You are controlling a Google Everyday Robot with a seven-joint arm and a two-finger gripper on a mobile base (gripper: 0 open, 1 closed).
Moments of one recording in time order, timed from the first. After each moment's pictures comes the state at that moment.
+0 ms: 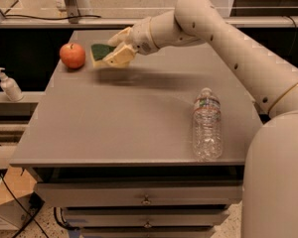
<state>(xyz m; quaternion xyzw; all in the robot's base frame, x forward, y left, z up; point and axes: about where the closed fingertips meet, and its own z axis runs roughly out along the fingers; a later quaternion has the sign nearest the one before) 0.724 0.091 0.892 -0.60 0.59 0.25 0.48</state>
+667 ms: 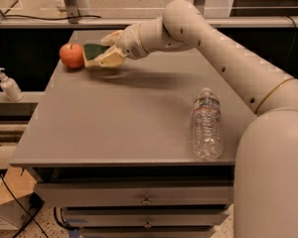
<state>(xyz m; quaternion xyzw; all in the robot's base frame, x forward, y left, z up) 0.724 0.125 0.878 -0.59 0.59 0.27 0.48</state>
